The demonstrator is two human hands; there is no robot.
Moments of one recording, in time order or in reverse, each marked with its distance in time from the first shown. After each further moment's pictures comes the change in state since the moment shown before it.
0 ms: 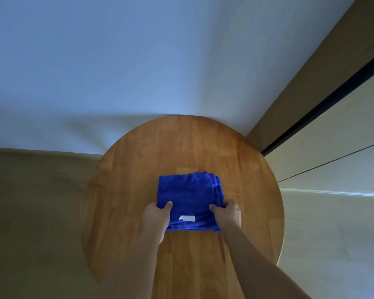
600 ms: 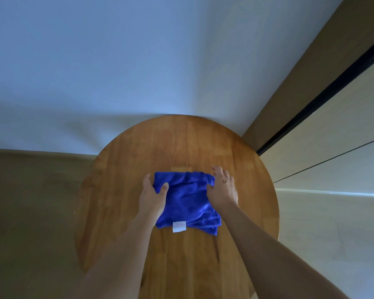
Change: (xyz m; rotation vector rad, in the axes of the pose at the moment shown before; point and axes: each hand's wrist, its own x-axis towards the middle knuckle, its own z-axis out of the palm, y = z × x) left_hand 0.009 0.030 0.001 0.065 -0.011 0.267; right_hand 0.014 -0.047 -0.019 -0.451 0.020 -0.495
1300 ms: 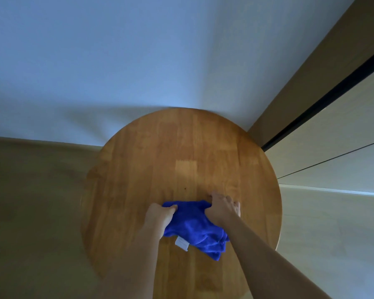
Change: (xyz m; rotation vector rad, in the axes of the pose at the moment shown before) left_hand -0.033 -0.020 0.007 0.088 -0.106 -0.494; right_hand -0.030 0.020 0.025 -0.316 -0.385 0.105
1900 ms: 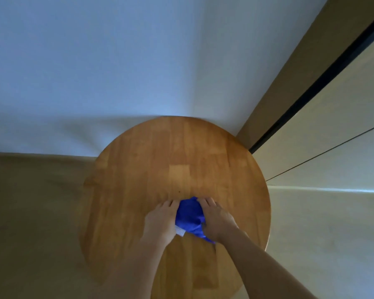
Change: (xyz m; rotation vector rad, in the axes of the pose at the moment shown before) left_hand -0.017 -0.016 0.002 0.940 0.111 0.871; right_hand -0.034 0.013 0.008 -0.143 0.071 -0.328
